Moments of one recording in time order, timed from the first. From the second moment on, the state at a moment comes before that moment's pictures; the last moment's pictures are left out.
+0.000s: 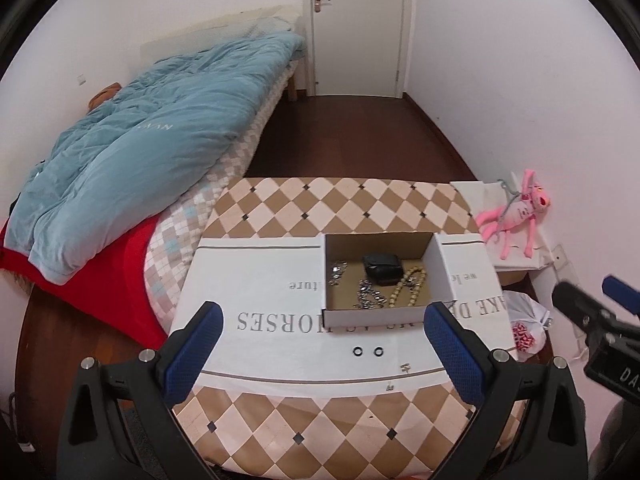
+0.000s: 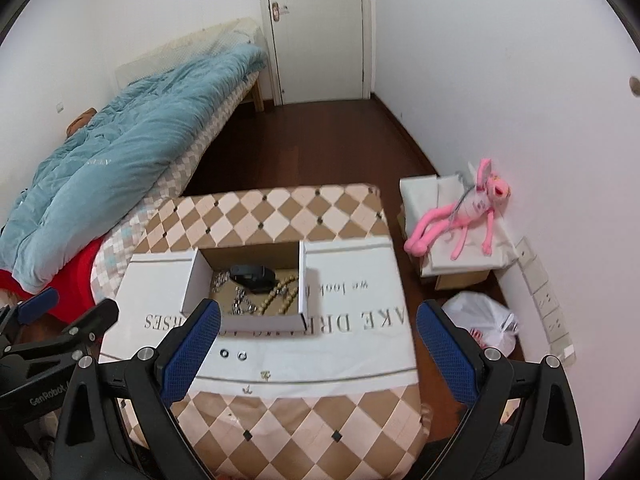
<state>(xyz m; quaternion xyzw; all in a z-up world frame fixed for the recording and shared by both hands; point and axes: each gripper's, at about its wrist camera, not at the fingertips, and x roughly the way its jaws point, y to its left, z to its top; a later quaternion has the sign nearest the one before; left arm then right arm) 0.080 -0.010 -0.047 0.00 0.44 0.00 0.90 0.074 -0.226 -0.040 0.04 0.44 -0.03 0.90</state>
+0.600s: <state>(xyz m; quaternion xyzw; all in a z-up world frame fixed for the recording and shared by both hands) 0.081 0.029 -0.243 0.03 0.59 0.07 0.80 0.092 -0.183 -0.252 0.10 0.59 0.07 0.80</state>
